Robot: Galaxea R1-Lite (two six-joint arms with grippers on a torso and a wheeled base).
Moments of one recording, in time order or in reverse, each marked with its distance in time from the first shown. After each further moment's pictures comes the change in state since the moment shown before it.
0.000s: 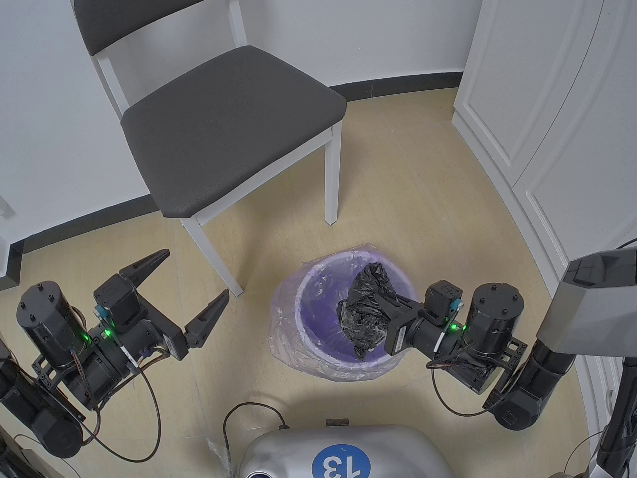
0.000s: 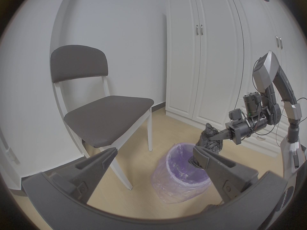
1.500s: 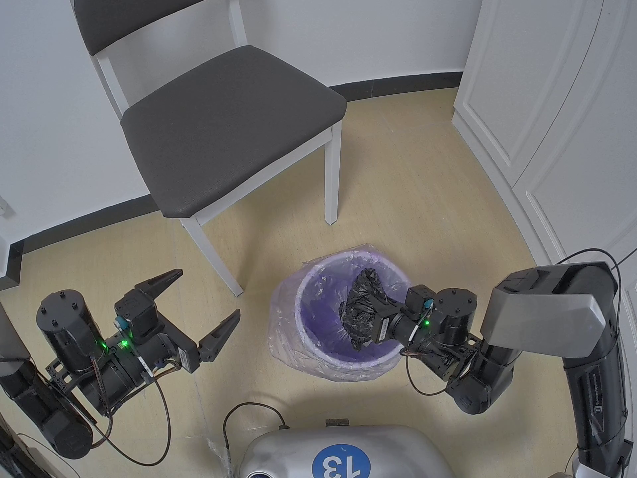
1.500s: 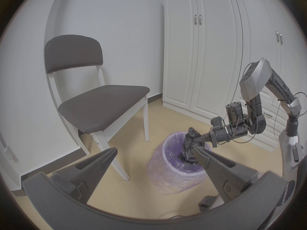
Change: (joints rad) left arm -0.009 0.081 0.009 0.000 0.002 0.015; right arm -0.082 0.305 -0.247 0.001 0.004 0.084
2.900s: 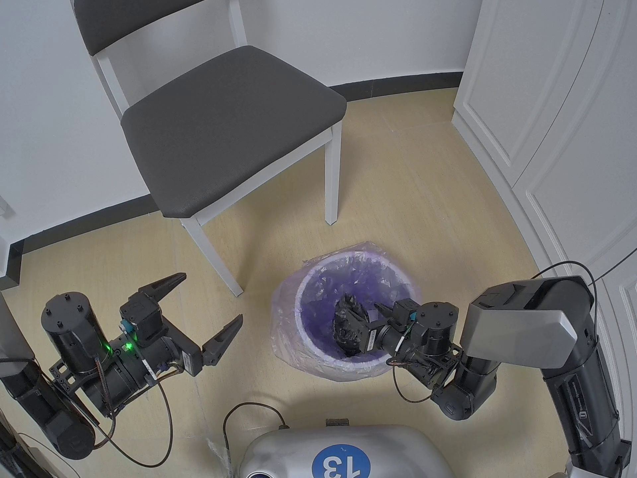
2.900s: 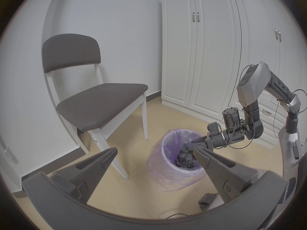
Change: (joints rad) left arm -0.006 0.019 0.003 0.000 0.000 0.010; right arm 0.007 0.090 -0.068 0.000 -0.009 0.016
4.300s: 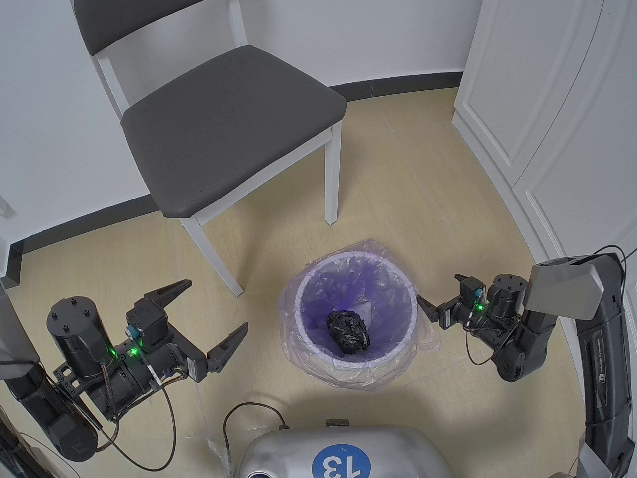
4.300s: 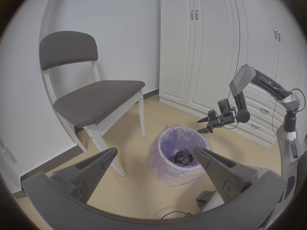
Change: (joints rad) left arm -0.015 0.019 0.009 0.000 0.000 0.000; right arm -0.386 0.009 0.030 0.000 0.230 -0.430
